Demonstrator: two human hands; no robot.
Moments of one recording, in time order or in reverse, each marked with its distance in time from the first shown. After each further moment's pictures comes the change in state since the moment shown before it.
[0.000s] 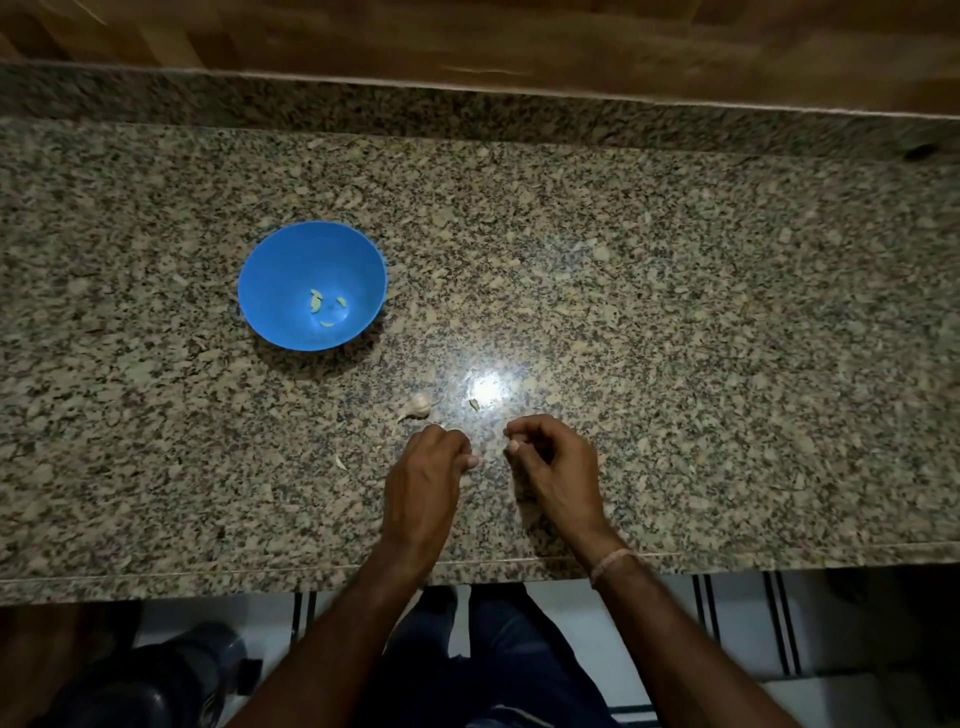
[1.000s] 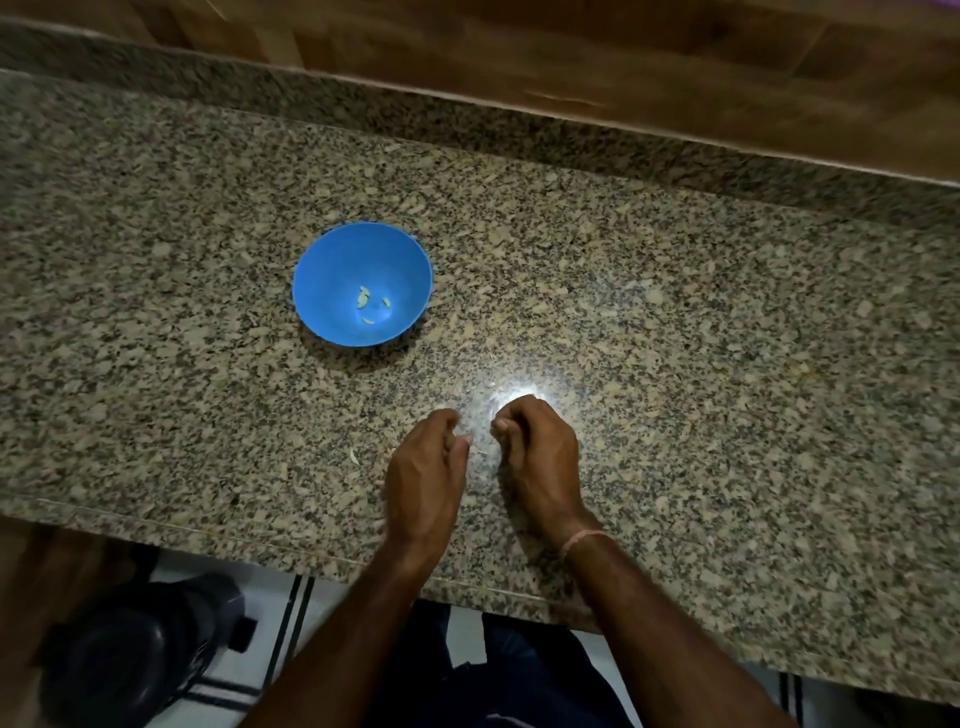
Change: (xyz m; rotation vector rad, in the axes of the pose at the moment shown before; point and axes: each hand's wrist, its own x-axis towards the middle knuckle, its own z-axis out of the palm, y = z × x) left_hand 0.016 0.023 -0.007 -0.118 0.265 -0.309; right_hand 0.050 -0.022 0.025 -0.240 -0.097 -0.314
